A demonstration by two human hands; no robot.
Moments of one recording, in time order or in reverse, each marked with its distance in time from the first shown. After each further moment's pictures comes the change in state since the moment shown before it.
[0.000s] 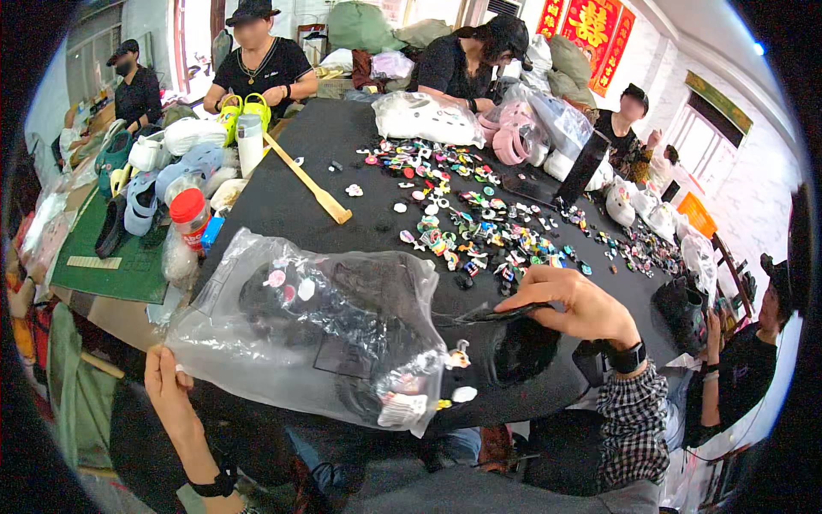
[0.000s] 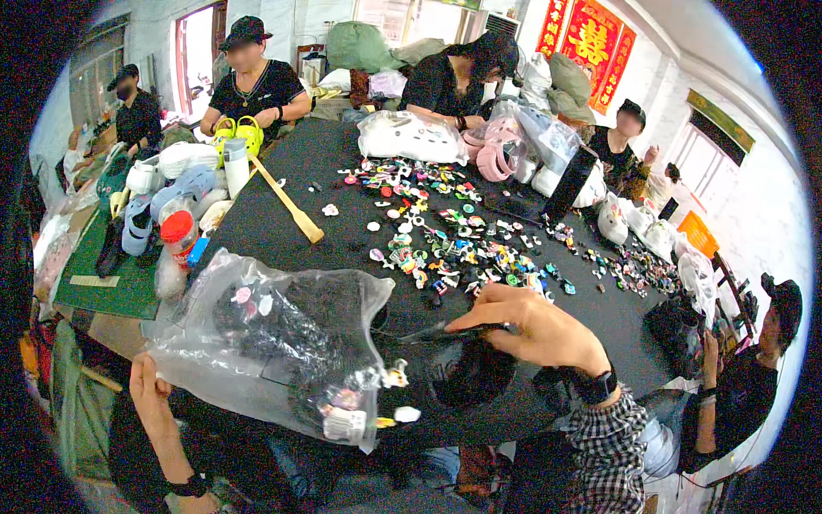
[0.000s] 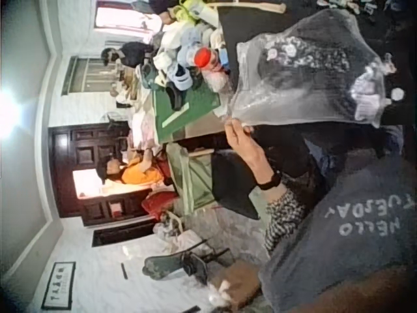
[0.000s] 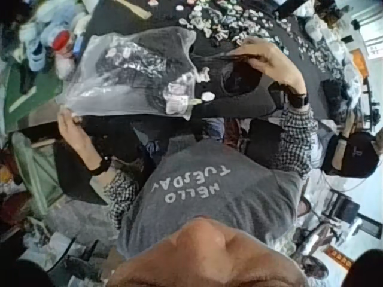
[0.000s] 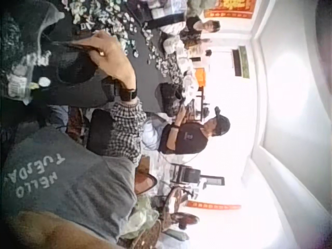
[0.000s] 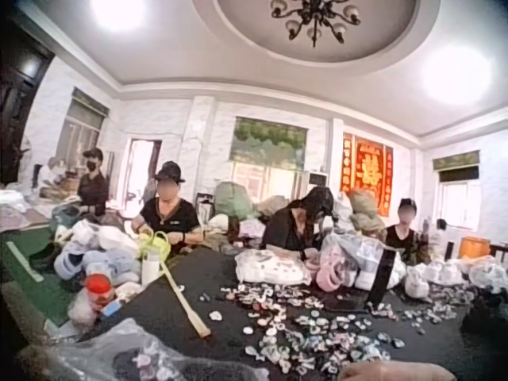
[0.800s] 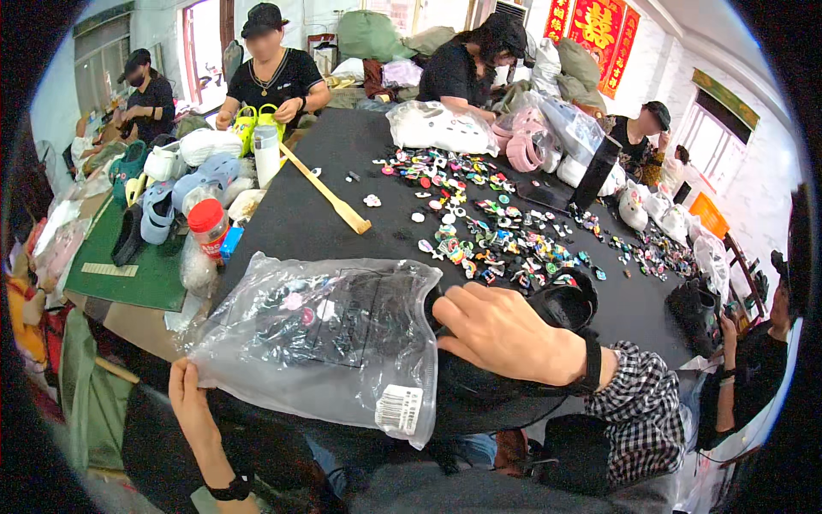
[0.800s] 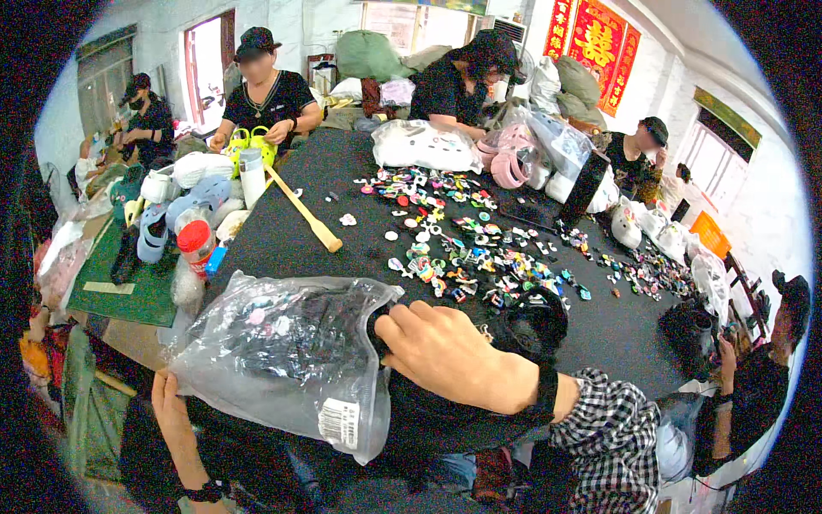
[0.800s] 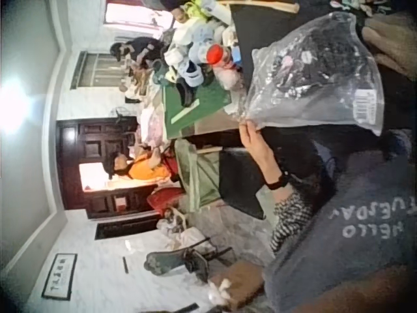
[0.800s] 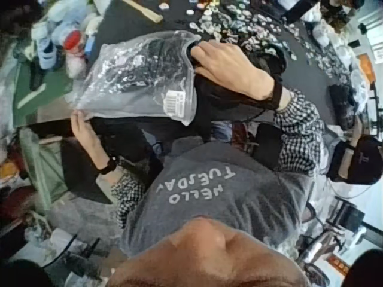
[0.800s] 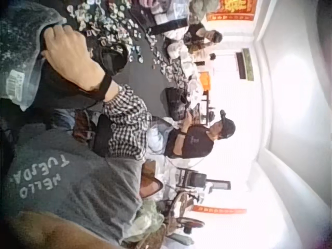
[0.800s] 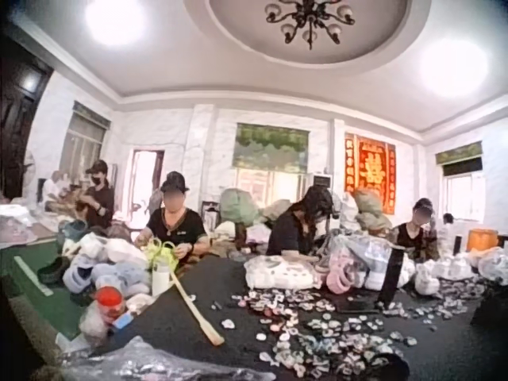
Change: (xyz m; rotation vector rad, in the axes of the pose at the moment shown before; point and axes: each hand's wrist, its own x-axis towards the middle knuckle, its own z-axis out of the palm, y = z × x) left_hand -0.002 -0.014 -0.012 0.065 -0.019 0.033; right_hand 0.076 -0.052 0.064 -0.498 0.143 -0.149
